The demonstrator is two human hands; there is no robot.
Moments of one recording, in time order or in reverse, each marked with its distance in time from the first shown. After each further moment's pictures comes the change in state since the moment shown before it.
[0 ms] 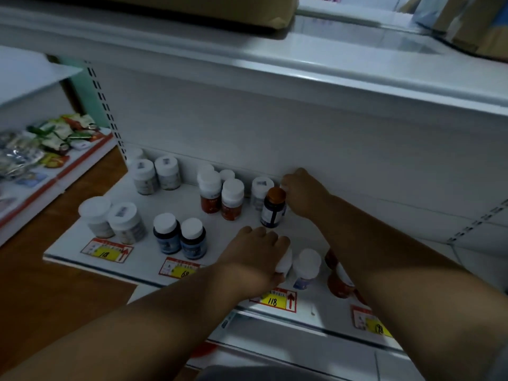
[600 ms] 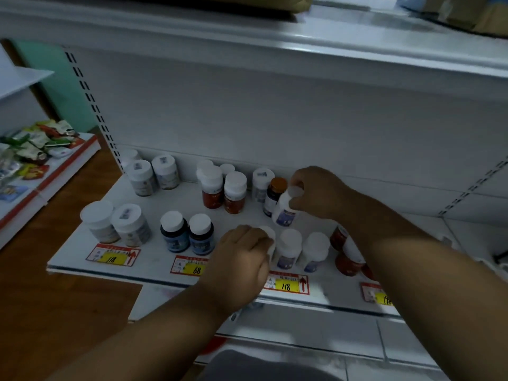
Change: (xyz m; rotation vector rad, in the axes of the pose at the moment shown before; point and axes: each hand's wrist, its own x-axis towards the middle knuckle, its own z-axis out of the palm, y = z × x) left_hand -0.059 -0.015 0.003 -0.230 0.416 0.002; right_hand -0.066 -0.025 -0.035 0.199 0.004 0.037
